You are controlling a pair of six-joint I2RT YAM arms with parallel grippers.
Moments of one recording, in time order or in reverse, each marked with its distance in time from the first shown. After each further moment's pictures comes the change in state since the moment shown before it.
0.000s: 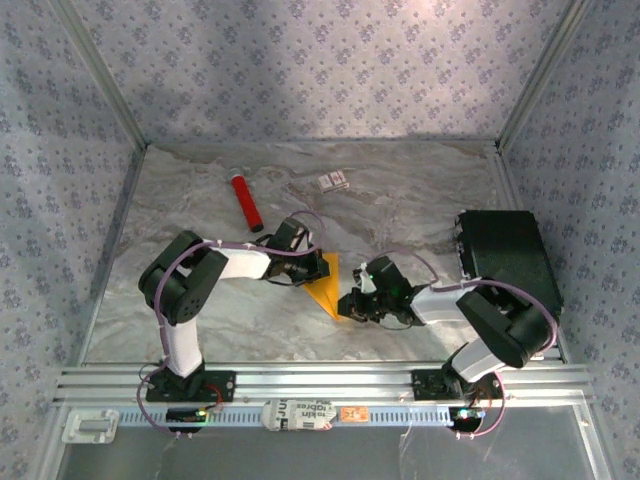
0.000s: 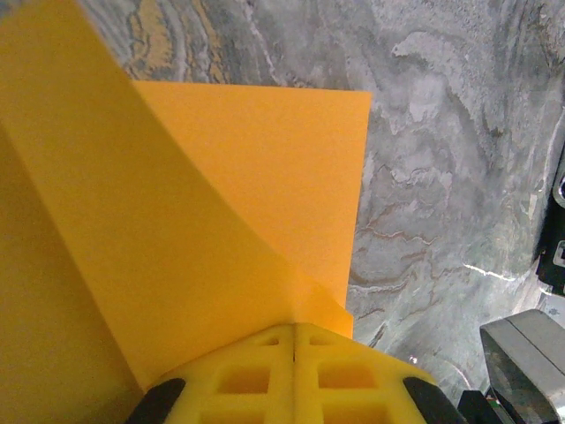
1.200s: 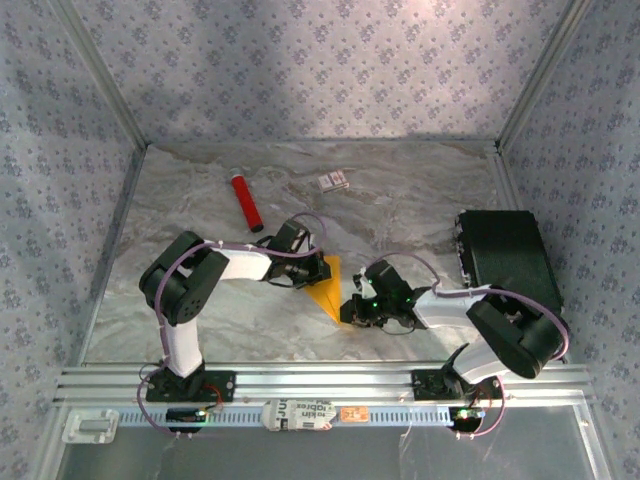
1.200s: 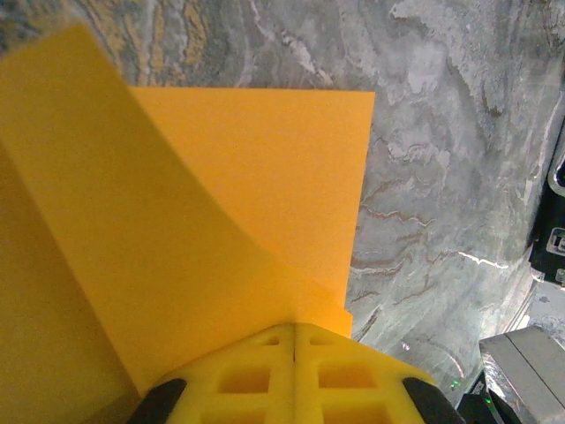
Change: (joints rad) left arm -0.009 0.001 -0.006 0.004 0.023 -0.016; right arm 0.037 -0.058 -0.001 -0.114 0.039 -0.052
